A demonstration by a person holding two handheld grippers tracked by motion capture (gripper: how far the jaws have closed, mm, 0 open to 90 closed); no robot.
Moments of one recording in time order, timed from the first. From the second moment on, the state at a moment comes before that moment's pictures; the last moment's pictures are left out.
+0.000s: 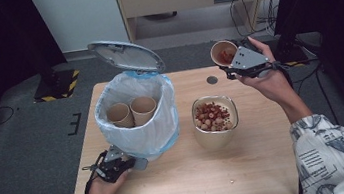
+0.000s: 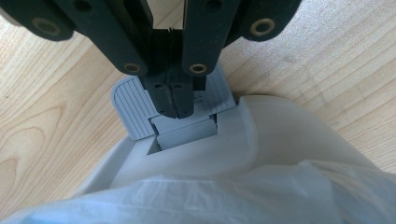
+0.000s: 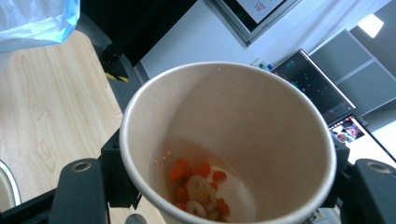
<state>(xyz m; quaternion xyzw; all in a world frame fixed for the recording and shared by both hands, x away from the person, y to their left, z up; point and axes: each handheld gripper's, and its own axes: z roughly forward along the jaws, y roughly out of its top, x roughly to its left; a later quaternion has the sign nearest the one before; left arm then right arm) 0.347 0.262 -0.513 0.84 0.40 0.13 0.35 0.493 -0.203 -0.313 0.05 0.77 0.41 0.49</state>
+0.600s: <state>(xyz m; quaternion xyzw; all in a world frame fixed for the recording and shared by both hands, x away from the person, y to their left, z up) 0.347 0.261 -0.513 0.84 0.40 0.13 0.35 0.484 -0.204 -0.306 0.03 0.77 0.39 0.50</state>
